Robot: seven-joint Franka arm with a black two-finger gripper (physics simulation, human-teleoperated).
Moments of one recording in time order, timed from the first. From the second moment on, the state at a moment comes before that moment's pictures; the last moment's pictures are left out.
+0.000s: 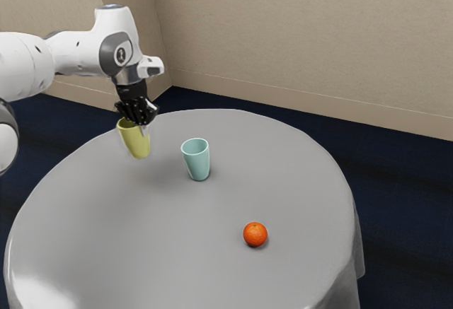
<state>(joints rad) -0.02 0.42 0.22 -1.53 -0.10 1.91 0.18</state>
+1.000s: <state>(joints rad) -0.16 0.57 0.16 -1.20 -0.04 1.79 0.18</state>
